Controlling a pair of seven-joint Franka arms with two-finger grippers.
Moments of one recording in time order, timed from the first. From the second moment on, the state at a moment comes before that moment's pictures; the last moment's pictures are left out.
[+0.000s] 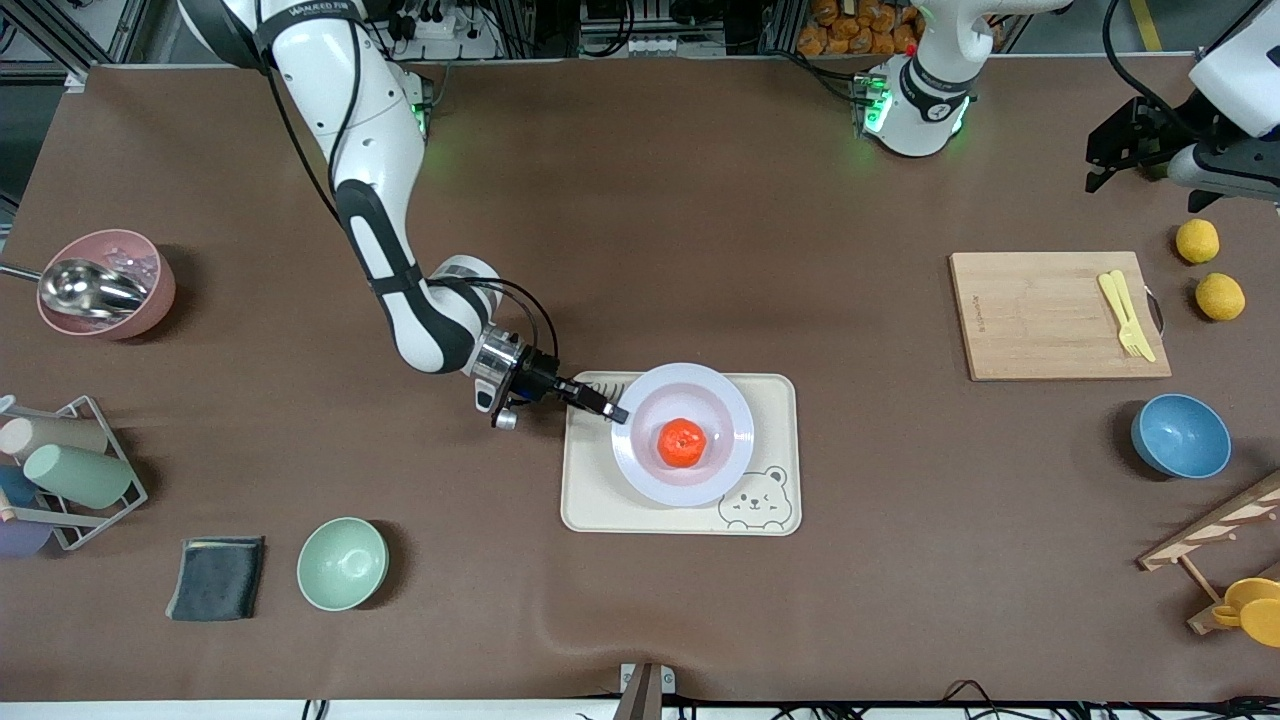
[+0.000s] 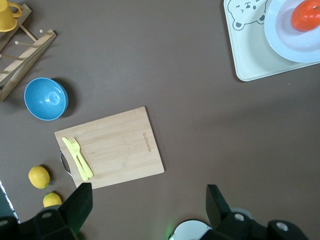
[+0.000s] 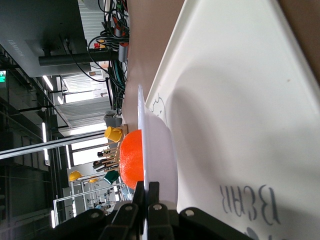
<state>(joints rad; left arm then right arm) -0.02 -0.10 -0.09 -1.55 0.04 1.41 0.18 0.56 0.73 -0.03 -1.82 2.26 2.29 -0.97</state>
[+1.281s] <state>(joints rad) -0.02 -0.09 -0.09 -1.55 0.04 1.41 0.18 0.54 0.74 -0.02 -1.78 2.03 2.44 -0.81</state>
